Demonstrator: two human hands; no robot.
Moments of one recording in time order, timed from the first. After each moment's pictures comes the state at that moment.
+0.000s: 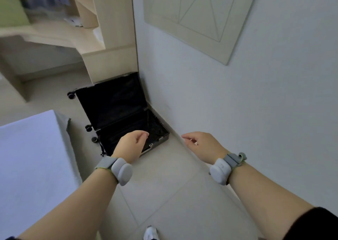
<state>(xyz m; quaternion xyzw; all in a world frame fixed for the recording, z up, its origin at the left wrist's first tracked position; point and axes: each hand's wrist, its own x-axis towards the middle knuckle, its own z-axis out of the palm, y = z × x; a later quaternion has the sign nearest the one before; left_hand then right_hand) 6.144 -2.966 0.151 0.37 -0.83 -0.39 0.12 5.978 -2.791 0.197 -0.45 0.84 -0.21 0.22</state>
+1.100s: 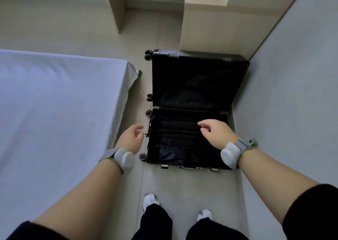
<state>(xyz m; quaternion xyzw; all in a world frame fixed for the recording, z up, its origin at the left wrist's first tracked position) 6.097 -3.354 -0.047 0.72 -0.54 -0.41 0.11 5.818 -3.354 -0.011 -0.65 0.67 -0.03 0.36</state>
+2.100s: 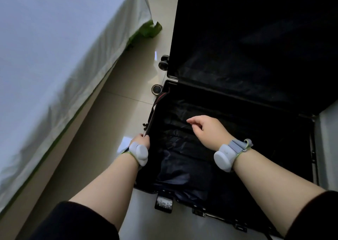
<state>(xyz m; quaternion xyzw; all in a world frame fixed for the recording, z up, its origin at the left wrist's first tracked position) 6.087 -3.472 -0.614 0.83 -0.30 -0.48 -0.01 5.869 -3.508 -0.514 -0.74 0.57 -0.03 0.36</state>
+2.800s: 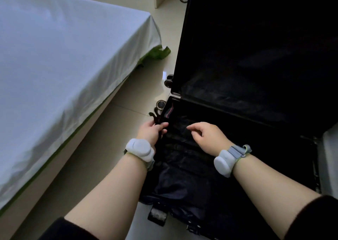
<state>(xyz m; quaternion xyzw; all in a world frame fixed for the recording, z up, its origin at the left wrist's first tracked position) 6.046 -3.494 -0.534 0.66 -0.13 -0.57 0.47 5.858 -3.522 -0.503 -0.78 0.53 -0.05 0.34</state>
